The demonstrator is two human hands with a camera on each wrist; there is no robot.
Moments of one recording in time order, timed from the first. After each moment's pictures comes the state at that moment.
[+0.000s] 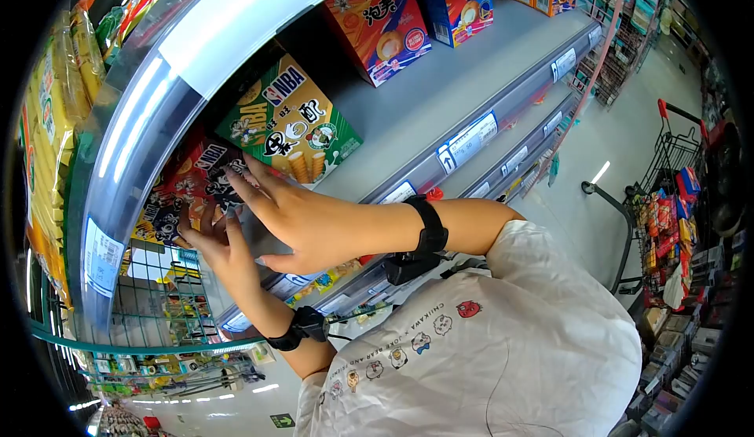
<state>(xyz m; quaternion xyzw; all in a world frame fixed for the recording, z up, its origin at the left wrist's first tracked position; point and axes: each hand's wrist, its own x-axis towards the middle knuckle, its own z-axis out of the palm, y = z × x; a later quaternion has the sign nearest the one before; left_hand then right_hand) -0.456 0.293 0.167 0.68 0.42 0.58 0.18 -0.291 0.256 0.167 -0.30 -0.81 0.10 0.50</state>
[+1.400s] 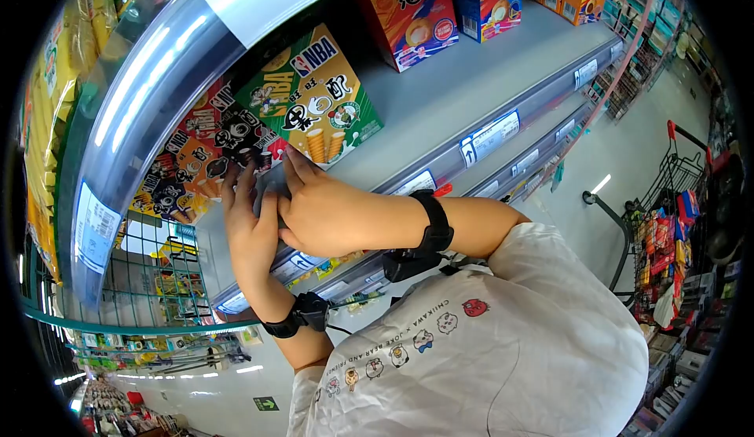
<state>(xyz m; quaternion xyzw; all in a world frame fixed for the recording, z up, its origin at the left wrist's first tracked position) -0.458 0.294 0.166 0.79 0.48 0.36 0.11 -0.305 0.264 0.141 -0.39 -0.86 -0.10 0.32</state>
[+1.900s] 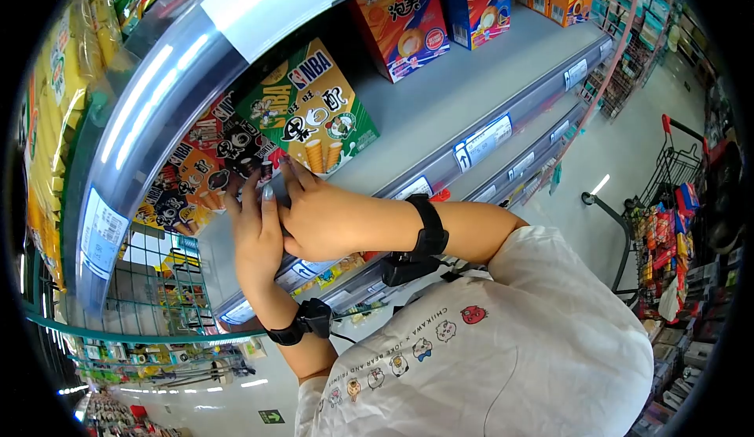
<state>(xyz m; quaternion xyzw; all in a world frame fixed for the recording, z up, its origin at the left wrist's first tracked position) -0.453 0.295 0.165 0.82 0.45 0.36 0.06 -0.307 0.270 0.138 -0.39 -0.86 -0.10 0.32</state>
